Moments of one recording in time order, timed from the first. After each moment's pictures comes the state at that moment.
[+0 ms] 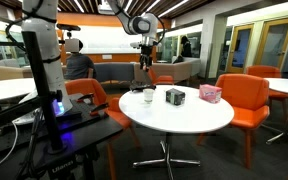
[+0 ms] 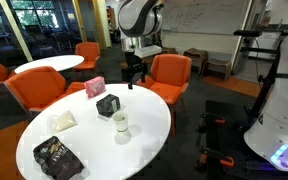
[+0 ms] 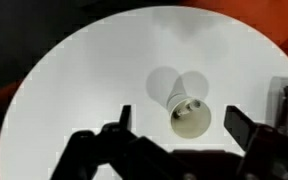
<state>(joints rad) -0.07 0.21 -0.07 -2.15 0.12 2.25 0.08</state>
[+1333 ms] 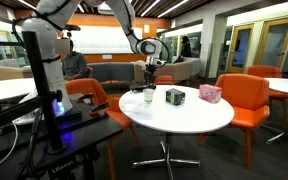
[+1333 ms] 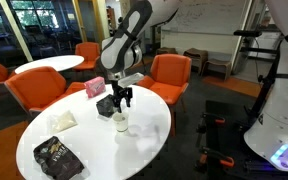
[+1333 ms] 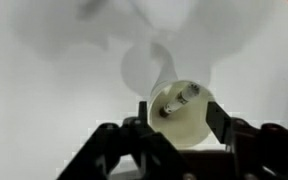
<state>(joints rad) -0.06 0.62 -0.02 -1.86 0.14 2.35 0.09</state>
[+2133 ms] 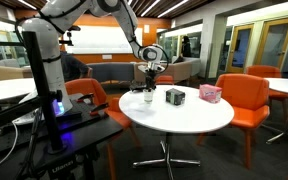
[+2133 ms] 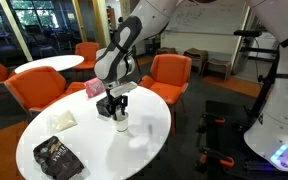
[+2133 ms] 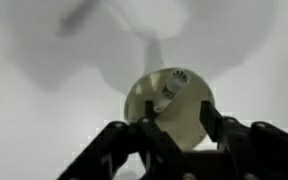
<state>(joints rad) -0.04 0.78 -0.01 -1.71 0.17 2.33 0.19</state>
